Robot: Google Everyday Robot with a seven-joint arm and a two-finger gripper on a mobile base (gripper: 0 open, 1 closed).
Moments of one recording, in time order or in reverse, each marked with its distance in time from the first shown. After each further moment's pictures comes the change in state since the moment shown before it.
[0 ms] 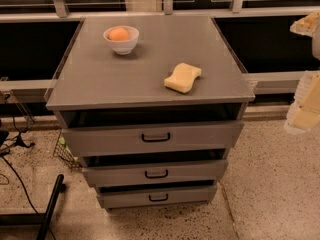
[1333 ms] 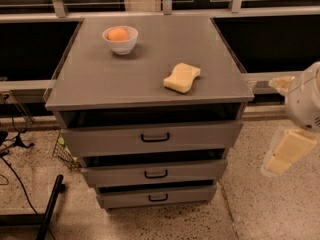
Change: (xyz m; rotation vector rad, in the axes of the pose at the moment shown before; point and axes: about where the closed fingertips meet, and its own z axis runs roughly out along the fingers) arm 0.018 0.055 0.084 -0.097 -0.067 0.051
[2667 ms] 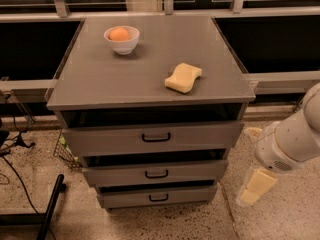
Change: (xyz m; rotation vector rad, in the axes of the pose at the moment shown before) arm 0.032 0.048 0.136 -0.167 -0.061 0.065
